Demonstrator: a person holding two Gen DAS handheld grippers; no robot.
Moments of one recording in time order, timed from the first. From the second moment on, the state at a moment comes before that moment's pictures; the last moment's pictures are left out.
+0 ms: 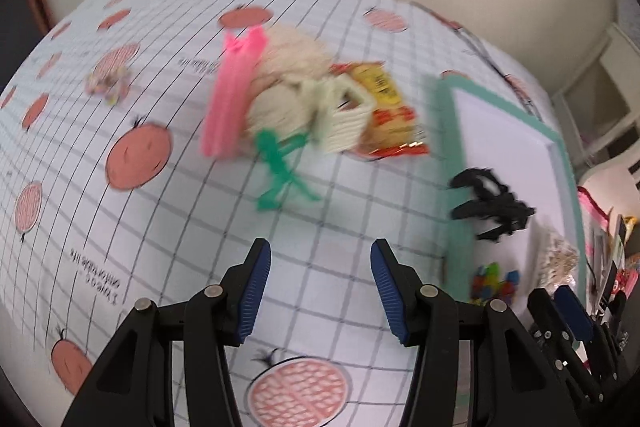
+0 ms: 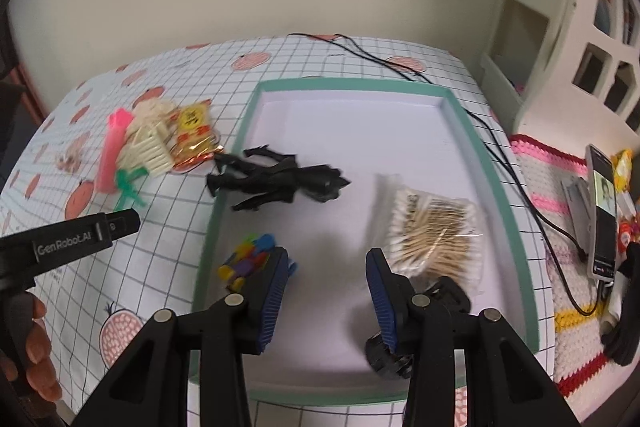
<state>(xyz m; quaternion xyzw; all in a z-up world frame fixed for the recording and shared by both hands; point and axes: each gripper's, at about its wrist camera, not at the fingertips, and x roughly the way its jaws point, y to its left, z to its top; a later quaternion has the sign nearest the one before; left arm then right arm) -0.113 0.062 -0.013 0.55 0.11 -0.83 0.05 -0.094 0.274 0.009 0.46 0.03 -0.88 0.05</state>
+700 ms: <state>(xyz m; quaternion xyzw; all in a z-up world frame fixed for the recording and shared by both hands) -0.103 0.041 -0.025 0.58 0.11 -0.80 0.07 -0.097 0.266 -0.001 0.48 0.05 -0.88 0.02</state>
